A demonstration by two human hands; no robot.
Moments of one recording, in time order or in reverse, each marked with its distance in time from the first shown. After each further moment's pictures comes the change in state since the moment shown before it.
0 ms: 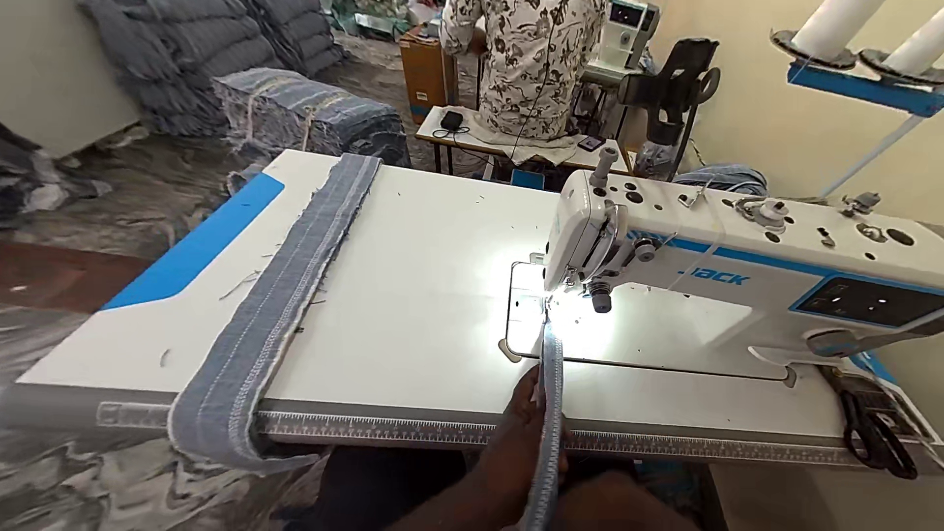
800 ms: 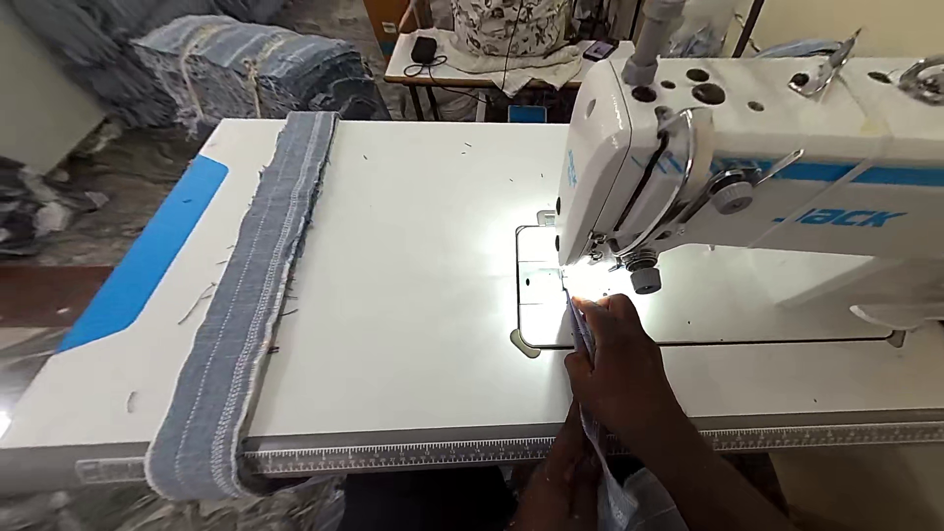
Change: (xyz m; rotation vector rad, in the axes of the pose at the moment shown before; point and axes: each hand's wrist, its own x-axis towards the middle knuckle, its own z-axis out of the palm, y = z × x) left_hand -0.021 -0.030 -0.005 0.449 -0.067 0.142; right_hand 0.110 0.069 -0.027 -0.756 0.613 0.592
